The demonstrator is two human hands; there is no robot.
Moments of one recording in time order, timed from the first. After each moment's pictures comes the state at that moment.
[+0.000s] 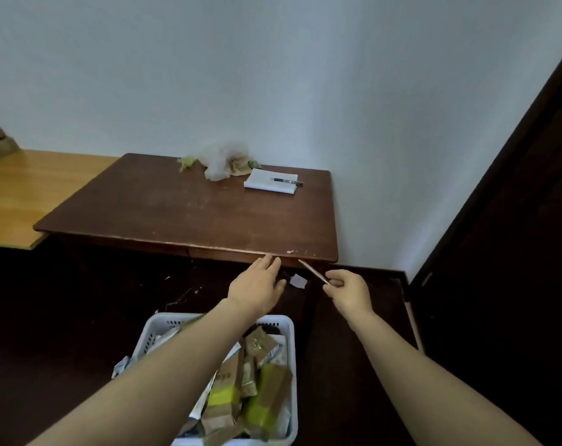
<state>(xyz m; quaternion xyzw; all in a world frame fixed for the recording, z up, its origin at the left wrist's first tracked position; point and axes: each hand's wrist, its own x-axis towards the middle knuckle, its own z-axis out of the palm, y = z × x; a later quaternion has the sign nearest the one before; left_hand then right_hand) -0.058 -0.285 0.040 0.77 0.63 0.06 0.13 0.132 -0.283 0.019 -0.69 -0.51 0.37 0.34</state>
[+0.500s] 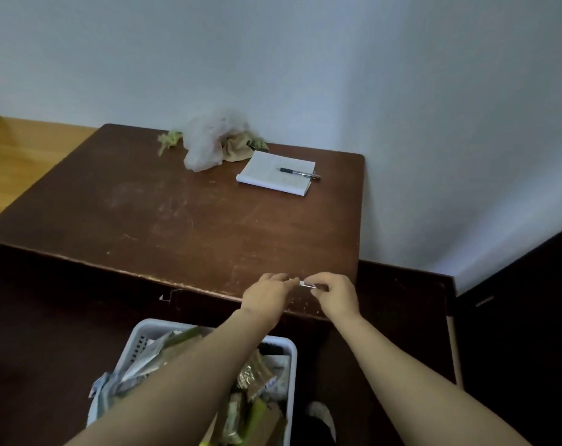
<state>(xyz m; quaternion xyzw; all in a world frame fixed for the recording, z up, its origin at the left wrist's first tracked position) -0.004 -0.040 -0.049 0.74 0.64 -0.04 0.20 0.147 -0.020 -0.068 -0.63 -0.63 0.39 0.25</state>
